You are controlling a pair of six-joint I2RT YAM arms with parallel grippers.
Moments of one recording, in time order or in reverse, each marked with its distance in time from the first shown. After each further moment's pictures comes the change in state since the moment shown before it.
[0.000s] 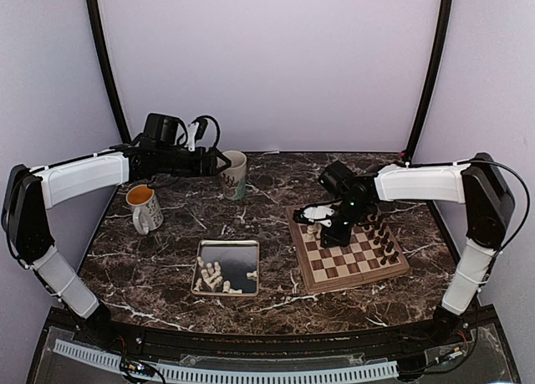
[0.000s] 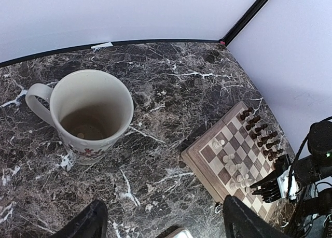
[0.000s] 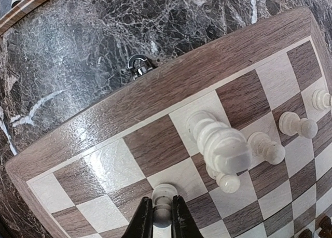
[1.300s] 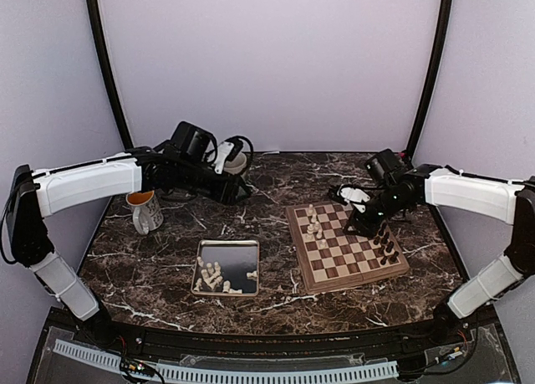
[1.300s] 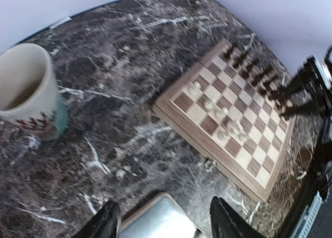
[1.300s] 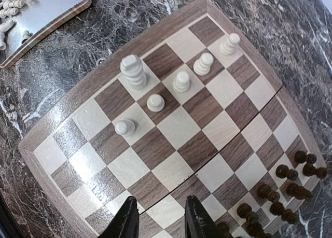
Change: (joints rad) left arm -0.202 0.003 0.062 -0.201 -0.137 0.127; right arm -0.159 -0.323 -0.197 0.090 -0.071 0.055
